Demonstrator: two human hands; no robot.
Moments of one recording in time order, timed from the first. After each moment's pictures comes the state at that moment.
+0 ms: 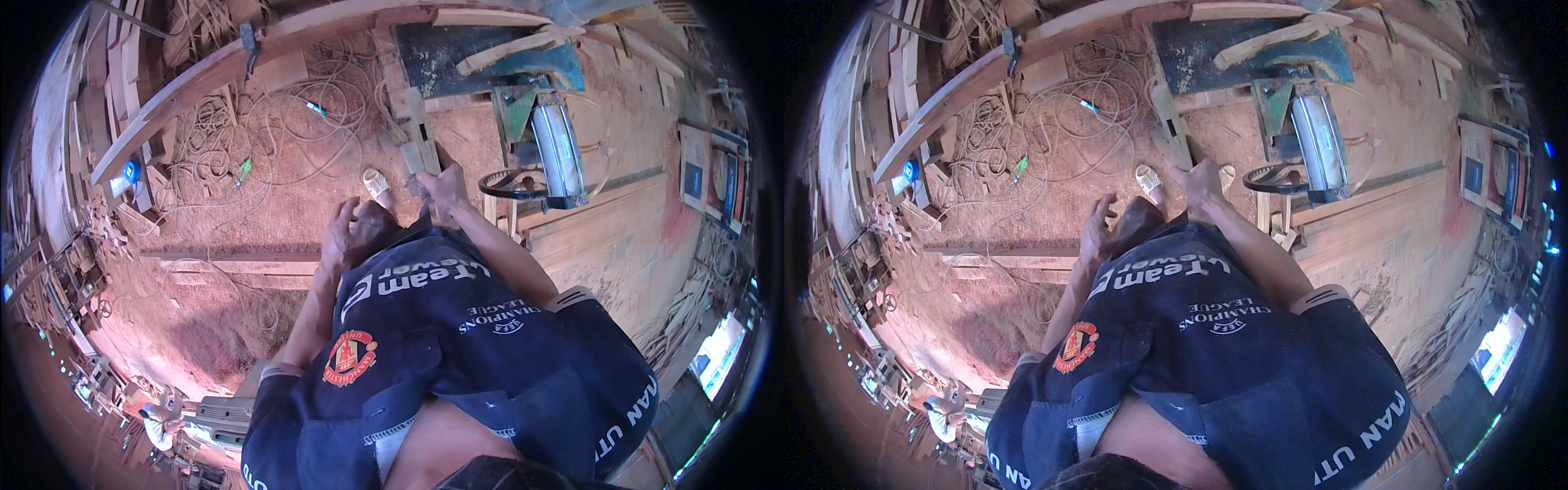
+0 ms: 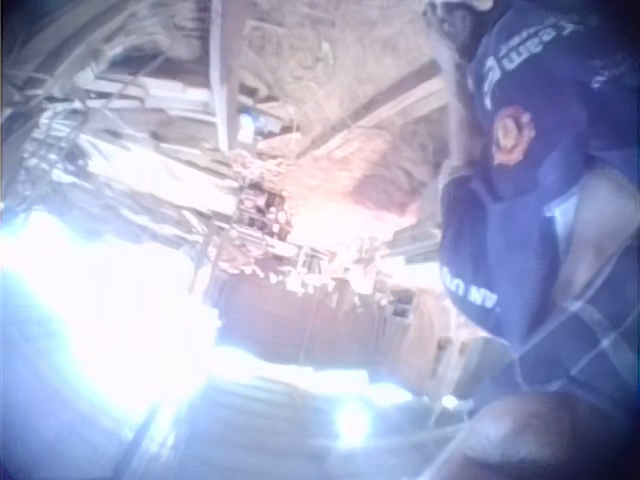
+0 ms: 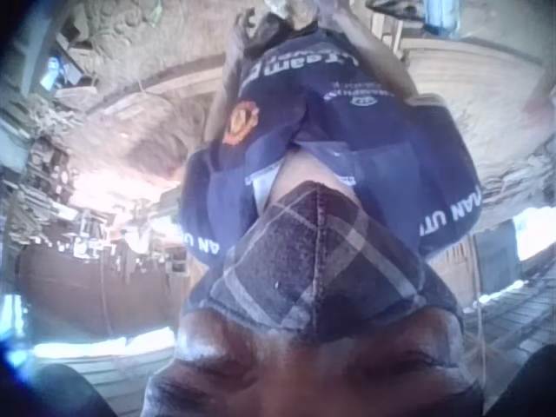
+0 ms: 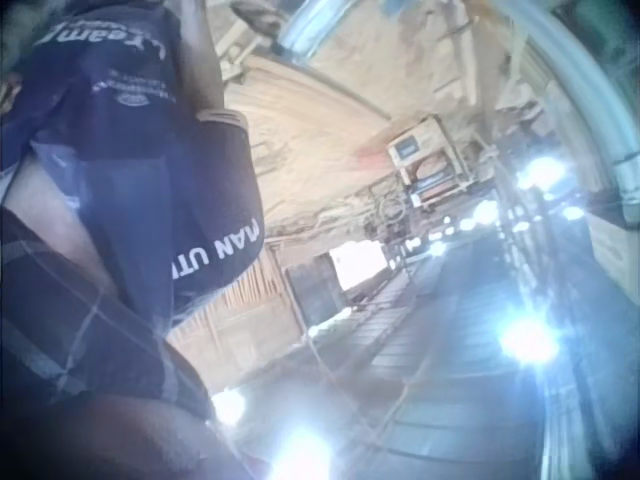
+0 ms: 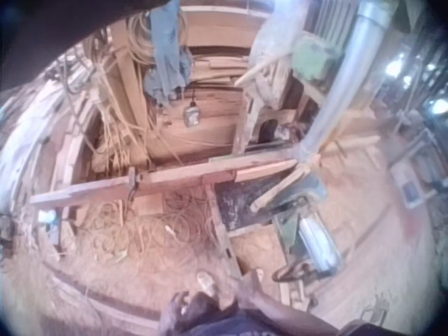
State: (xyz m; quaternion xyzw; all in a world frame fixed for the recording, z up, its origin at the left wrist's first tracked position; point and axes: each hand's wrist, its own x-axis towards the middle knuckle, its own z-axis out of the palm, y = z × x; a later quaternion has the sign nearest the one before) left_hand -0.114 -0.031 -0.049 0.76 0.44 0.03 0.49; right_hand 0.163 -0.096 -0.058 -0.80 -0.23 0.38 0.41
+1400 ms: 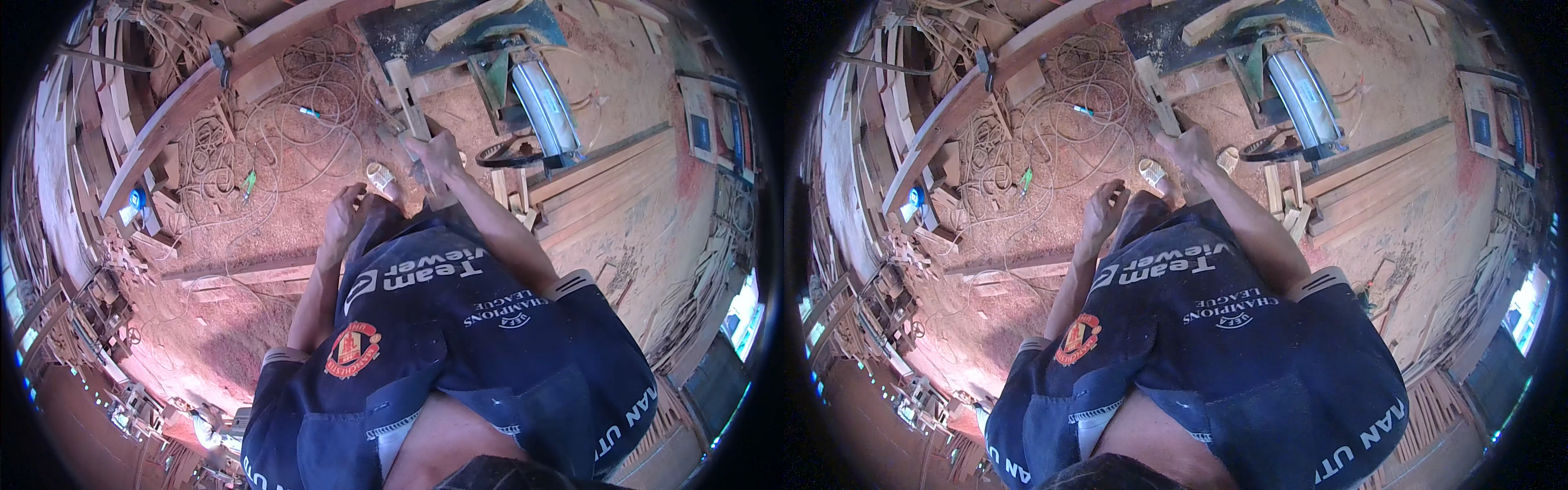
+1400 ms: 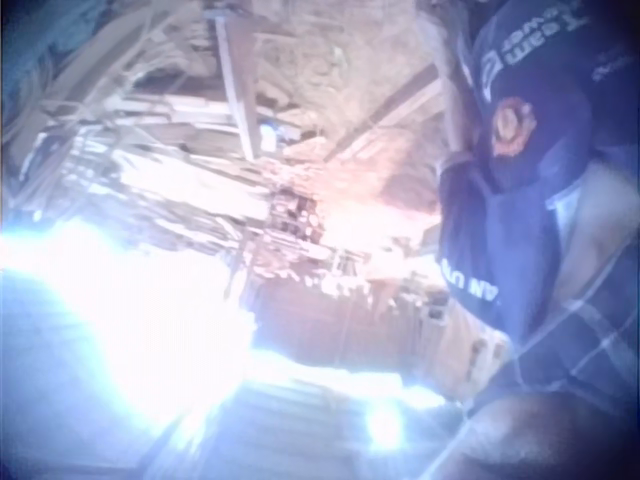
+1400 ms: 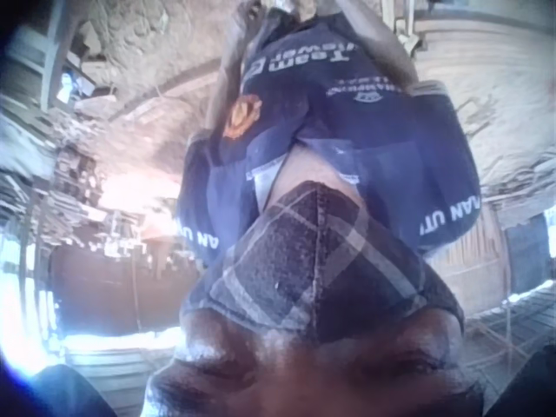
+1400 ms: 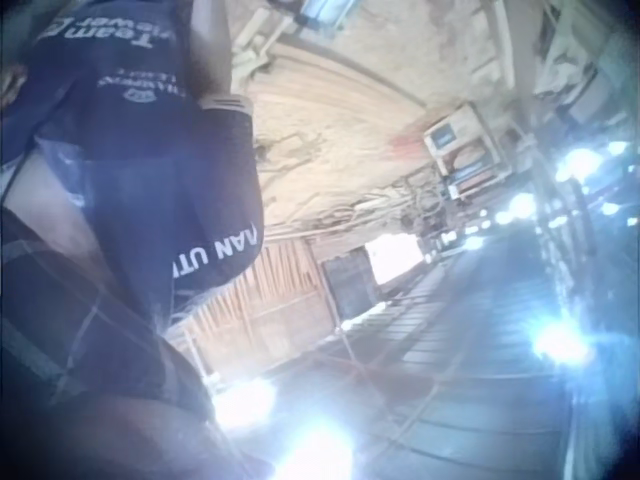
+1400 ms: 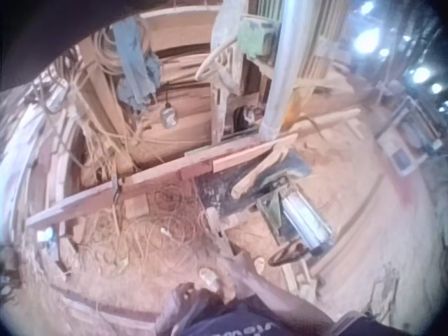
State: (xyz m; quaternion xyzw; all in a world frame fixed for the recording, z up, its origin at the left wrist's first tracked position) left_hand -0.088 -0.020 -0.077 0.80 0.37 0.02 0.48; right_hand 0.180 -0.100 -0.055 -0.81 -0.21 0.38 0.38
